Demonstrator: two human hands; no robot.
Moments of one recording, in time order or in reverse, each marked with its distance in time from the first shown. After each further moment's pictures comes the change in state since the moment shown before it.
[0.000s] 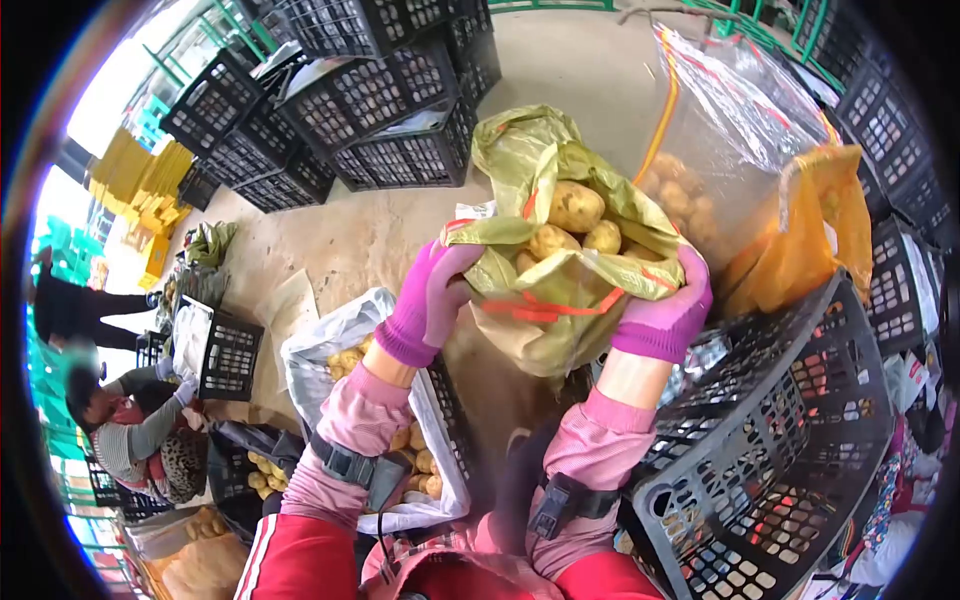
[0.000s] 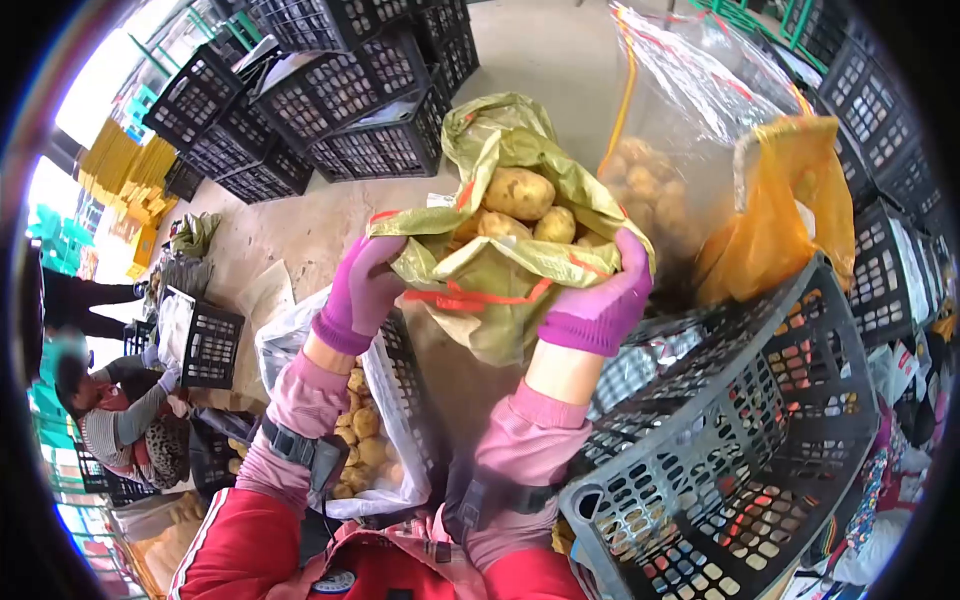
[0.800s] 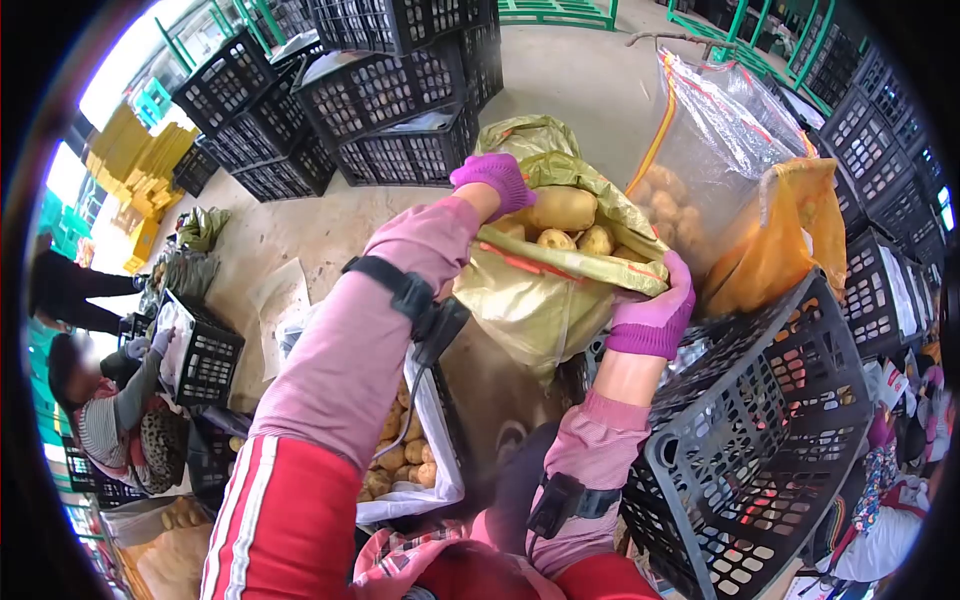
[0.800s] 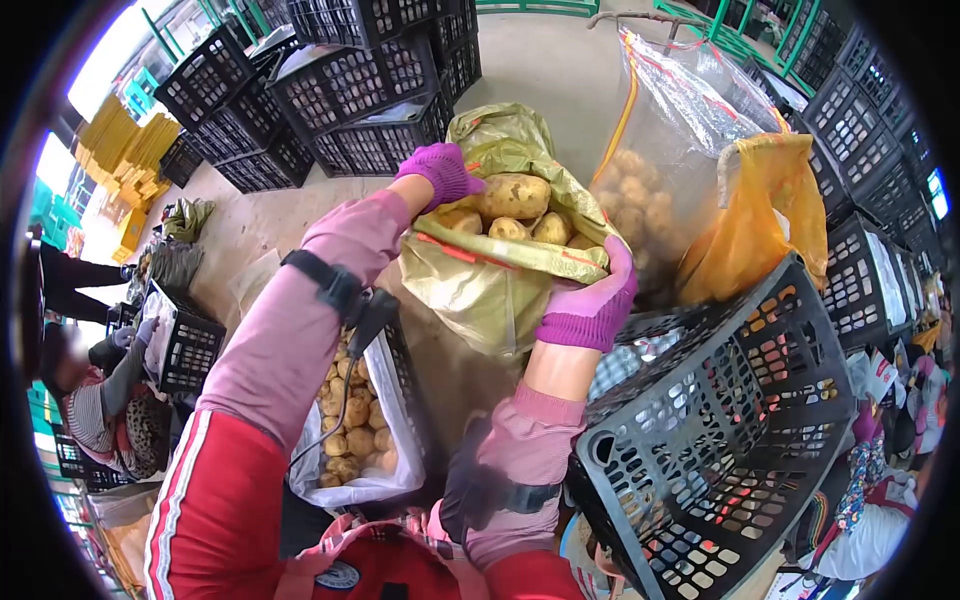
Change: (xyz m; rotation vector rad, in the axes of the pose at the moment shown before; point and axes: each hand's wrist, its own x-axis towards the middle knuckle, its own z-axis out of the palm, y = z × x) left_hand 0.117 -0.052 0.041 0.580 -0.277 -0.409; right_hand -0.030 -0.011 -0.004 0.150 -0.026 0.237
